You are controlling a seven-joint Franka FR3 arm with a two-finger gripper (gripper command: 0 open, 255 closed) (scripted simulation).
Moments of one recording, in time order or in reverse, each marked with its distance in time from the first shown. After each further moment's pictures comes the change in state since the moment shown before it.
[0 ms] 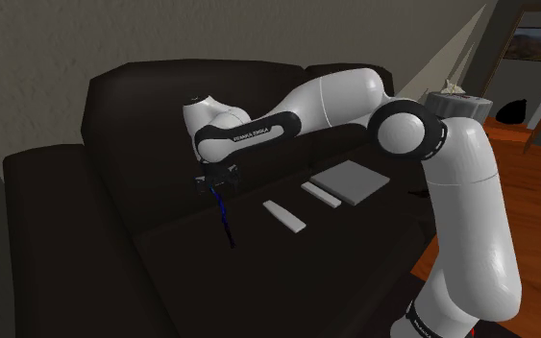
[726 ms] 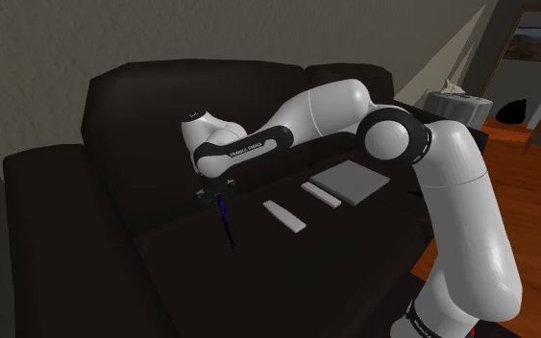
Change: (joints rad) arm 0.011 0.072 -0.013 0.001 -0.026 0.066 0.031
